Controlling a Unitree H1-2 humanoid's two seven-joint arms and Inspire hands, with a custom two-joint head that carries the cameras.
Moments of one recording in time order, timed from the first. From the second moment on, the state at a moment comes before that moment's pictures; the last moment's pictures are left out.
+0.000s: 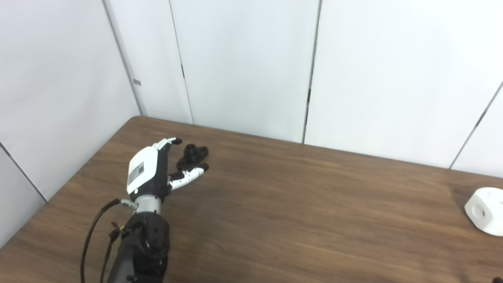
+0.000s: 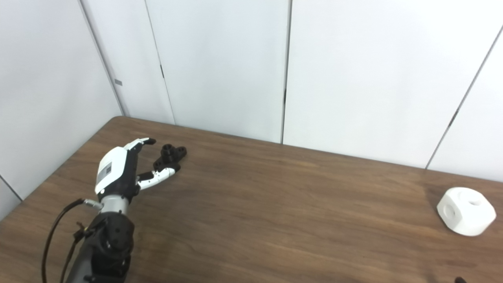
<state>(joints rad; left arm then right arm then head) -0.14 0.28 0.20 -0.21 0.79 0.47 0.00 0.36 -0.14 -0.09 -0.27 0.13 -0.19 0.04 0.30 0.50</state>
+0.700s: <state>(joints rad) -0.32 0.35 0.21 0.14 0.82 0.47 0.02 0.36 -0.14 -0.10 -0.28 0.16 -0.12 0.04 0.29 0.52</state>
